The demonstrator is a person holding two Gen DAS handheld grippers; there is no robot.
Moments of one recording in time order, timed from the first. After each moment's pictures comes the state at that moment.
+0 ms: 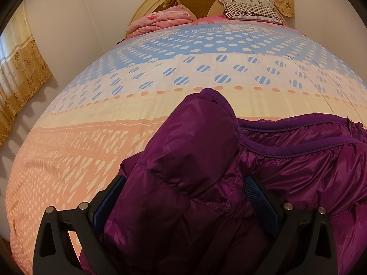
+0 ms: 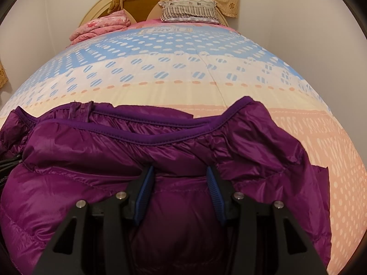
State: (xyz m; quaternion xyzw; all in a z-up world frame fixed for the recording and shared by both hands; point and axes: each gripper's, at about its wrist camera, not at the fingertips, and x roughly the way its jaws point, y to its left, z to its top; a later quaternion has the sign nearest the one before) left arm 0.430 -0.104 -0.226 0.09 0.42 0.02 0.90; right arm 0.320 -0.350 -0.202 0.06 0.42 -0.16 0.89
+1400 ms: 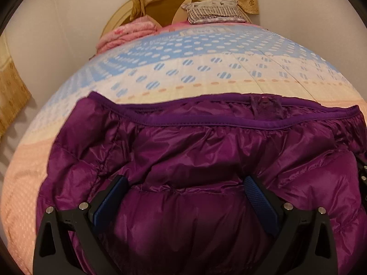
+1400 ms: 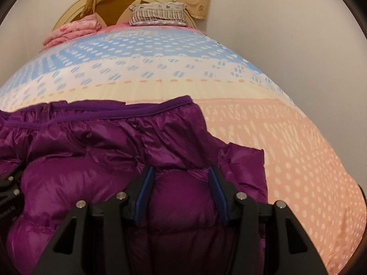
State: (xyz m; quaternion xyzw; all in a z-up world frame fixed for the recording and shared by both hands) left arm 0.377 -0.185 -0.222 0.11 0.41 -0.06 0.90; right arm 0.285 -0.391 -0.195 0.04 0.42 -0.26 0.87
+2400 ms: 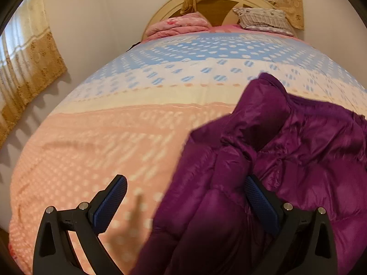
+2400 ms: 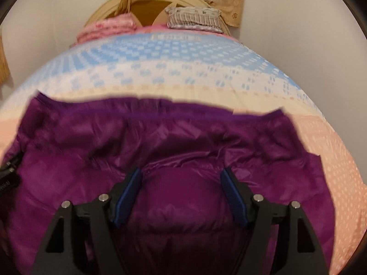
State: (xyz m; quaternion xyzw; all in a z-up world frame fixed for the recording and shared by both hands) left arm 0.373 -0.035 -0.219 0.07 0.39 0.05 0.91; right arm 0.307 -0.279 -0.195 0.03 0.40 -0.17 0.90
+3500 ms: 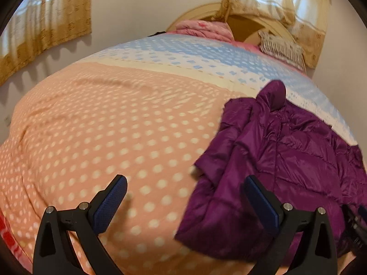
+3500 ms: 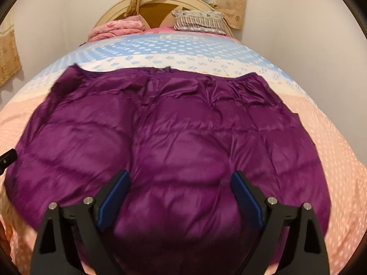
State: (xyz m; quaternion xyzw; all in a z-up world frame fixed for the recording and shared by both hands) left arm 0.237 0.051 -0.202 -0.09 0.38 0.06 0.92; right arm 0.200 -0.218 -0.181 0.02 0.39 -0.16 0.91
